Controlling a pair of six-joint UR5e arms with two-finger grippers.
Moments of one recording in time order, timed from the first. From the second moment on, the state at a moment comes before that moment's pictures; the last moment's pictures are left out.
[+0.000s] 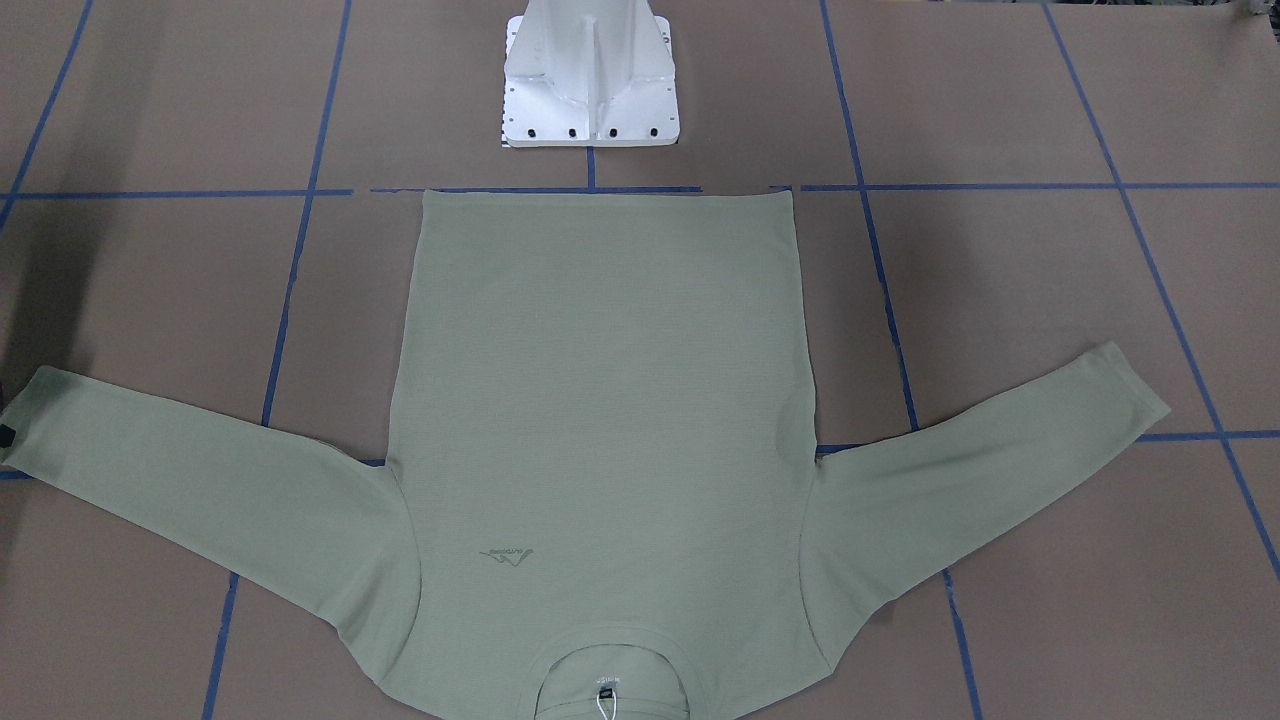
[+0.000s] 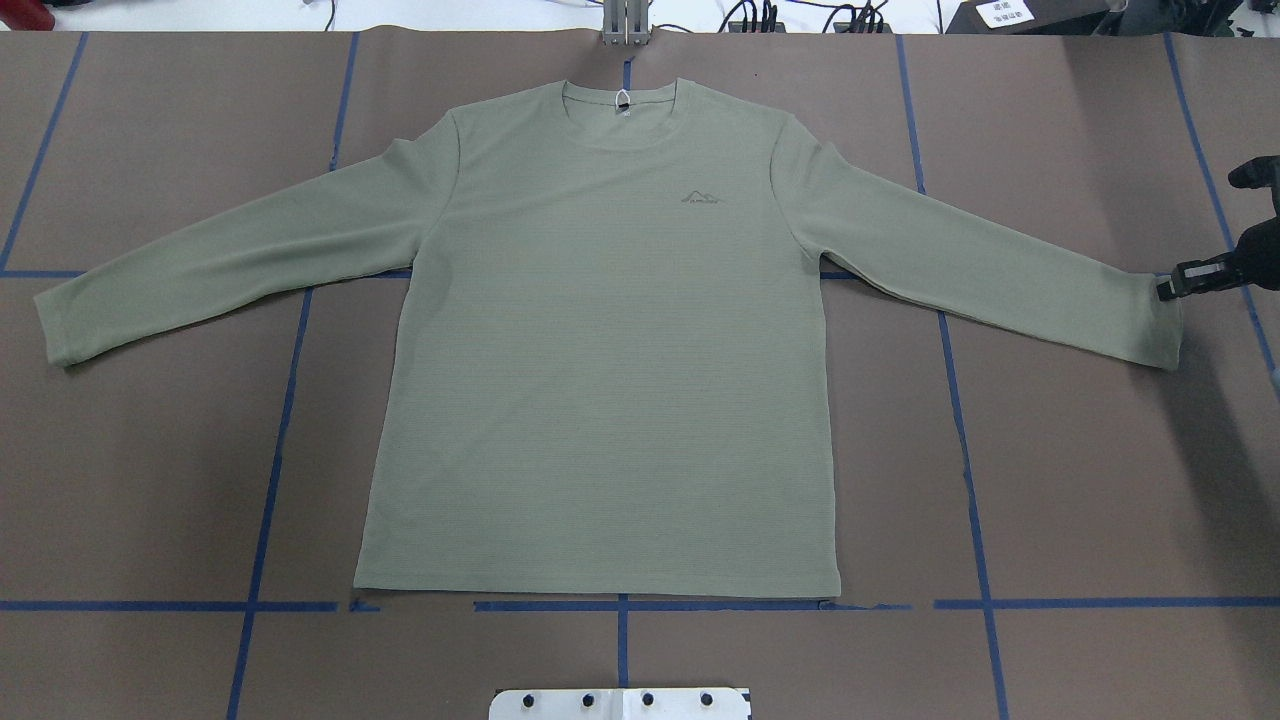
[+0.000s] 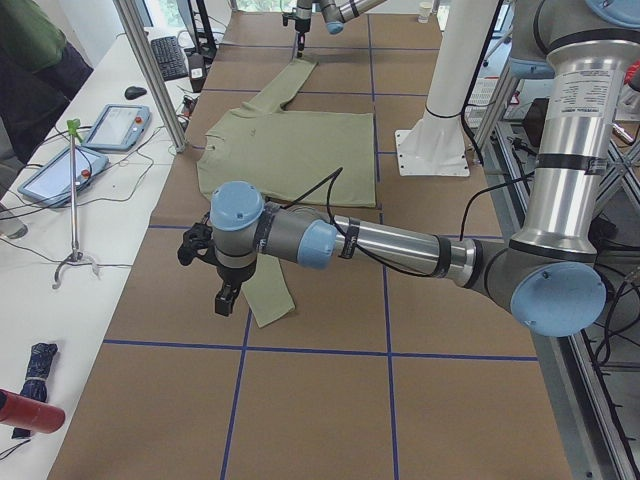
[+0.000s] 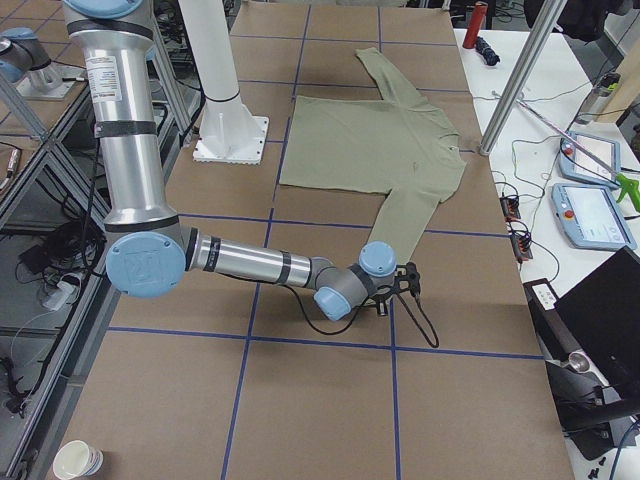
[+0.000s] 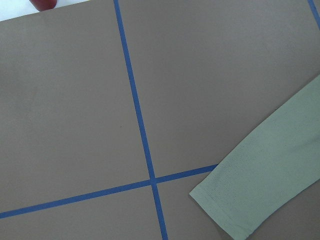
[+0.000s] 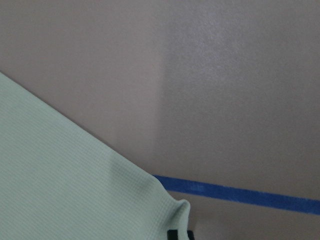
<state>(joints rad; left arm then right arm) -1.59 -1.67 -1.65 -1.67 -2.37 0.04 1.20 -1.46 1.25 -0.73 2.30 0.58</state>
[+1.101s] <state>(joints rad) -1.59 -1.67 -1.64 -1.67 -2.37 0.04 0.91 -0.93 1.81 -1.91 1.91 0.99</state>
